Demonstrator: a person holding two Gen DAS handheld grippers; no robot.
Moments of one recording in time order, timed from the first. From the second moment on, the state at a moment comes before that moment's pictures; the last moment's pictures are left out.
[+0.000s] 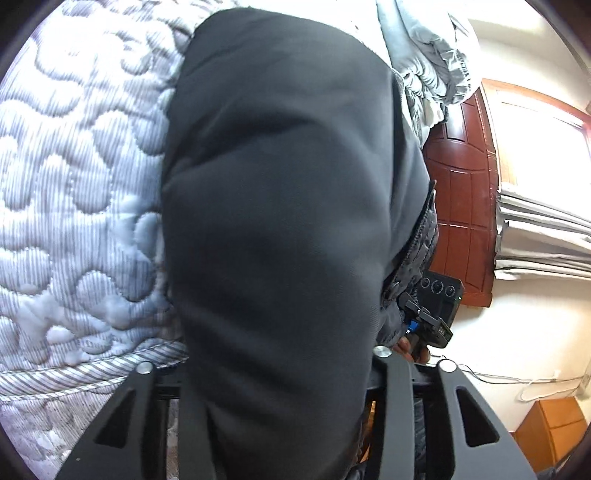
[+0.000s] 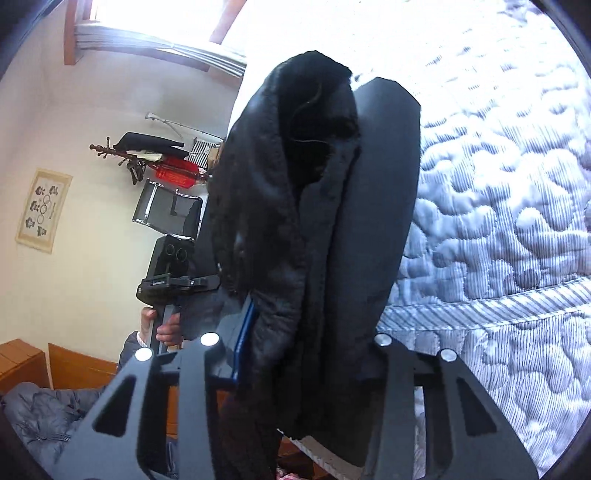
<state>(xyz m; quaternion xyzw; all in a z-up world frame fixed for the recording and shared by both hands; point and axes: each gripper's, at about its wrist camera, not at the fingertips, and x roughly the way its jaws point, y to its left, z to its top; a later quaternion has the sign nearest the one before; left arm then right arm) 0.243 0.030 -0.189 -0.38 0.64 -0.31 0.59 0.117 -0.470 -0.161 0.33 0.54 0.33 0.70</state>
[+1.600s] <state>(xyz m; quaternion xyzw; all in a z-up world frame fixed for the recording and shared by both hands) 0.416 0.060 -0.138 -0.39 0.52 -0.25 0.72 0.272 -0.430 -0.134 0.26 0.54 0.38 0.71</state>
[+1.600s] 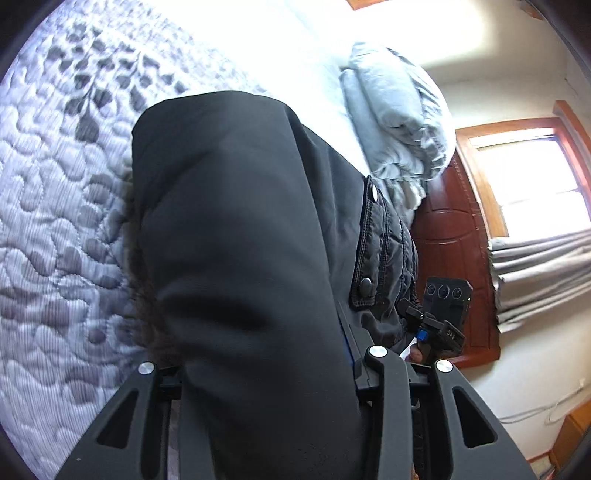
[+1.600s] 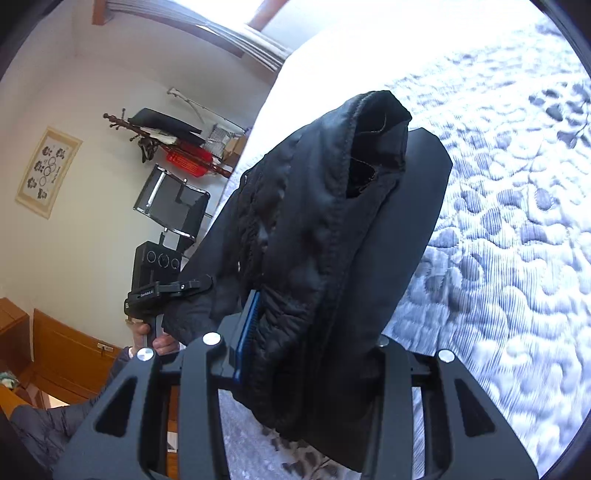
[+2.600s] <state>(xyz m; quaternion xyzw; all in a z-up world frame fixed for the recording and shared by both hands) 0.368 0.090 -0.186 -0.38 0.52 -0.22 0.73 0.260 -0.490 -0.181 0.35 0.54 0.34 0.68</state>
